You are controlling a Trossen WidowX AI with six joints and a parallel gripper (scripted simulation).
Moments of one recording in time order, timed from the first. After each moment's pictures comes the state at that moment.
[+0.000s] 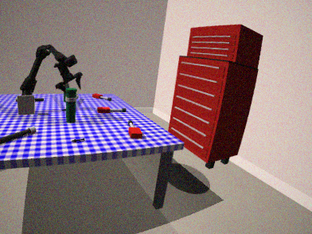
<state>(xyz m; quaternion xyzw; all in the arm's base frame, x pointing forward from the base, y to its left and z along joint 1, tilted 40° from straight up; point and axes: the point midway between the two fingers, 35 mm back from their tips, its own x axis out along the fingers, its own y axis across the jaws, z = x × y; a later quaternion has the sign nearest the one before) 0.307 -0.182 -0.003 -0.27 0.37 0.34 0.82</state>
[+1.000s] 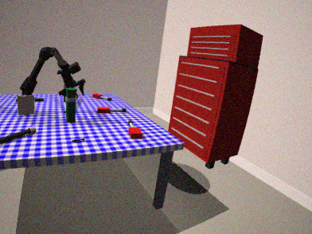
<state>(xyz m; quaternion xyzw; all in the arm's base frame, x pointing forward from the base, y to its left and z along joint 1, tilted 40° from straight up) 0.331 -0.163 -0.042 -0.27 0.37 0.34 0.82</state>
